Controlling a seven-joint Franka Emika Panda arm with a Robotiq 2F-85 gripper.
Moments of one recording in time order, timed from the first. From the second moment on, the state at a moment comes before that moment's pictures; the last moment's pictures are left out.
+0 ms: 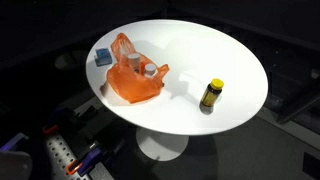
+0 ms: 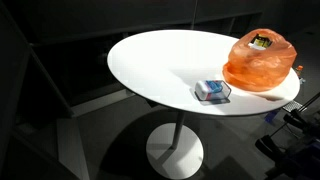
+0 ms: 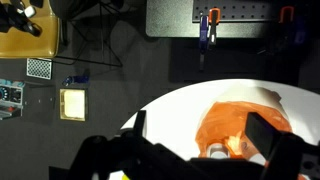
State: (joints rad) arm -0.12 -0.48 -0.03 -2.24 -0.29 1.57 -0.10
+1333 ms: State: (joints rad) arm 0.05 -0.25 0.00 -2.11 -0.29 1.80 -0.29
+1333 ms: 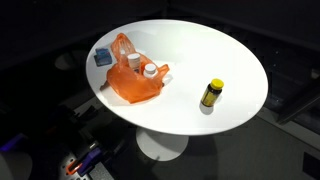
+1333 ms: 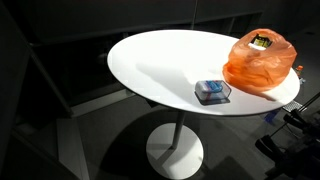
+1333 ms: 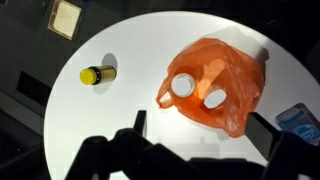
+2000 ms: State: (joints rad) arm 0.10 -0.13 0.00 -2.09 -0.23 2.04 -0.73
